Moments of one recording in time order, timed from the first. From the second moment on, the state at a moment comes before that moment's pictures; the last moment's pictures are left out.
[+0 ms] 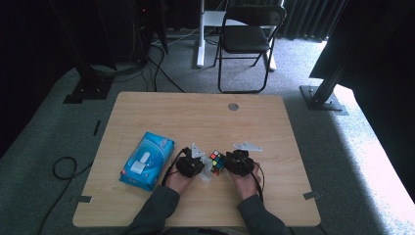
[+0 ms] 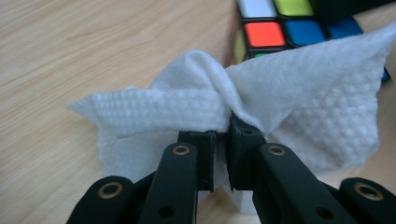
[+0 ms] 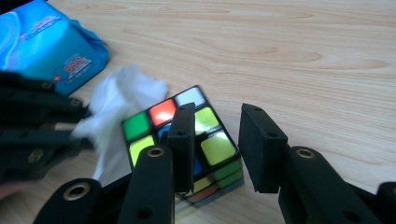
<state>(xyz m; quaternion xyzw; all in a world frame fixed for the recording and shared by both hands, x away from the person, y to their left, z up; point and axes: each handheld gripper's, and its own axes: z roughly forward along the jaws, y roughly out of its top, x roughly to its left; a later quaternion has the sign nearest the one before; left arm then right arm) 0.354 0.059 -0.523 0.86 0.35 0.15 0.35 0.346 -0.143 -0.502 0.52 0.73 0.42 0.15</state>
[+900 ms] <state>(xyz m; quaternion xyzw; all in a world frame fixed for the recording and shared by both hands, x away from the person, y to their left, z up) 0.341 0.045 -0.528 0.86 0.34 0.14 0.35 0.341 -0.152 -0.497 0.53 0.73 0.40 0.13</state>
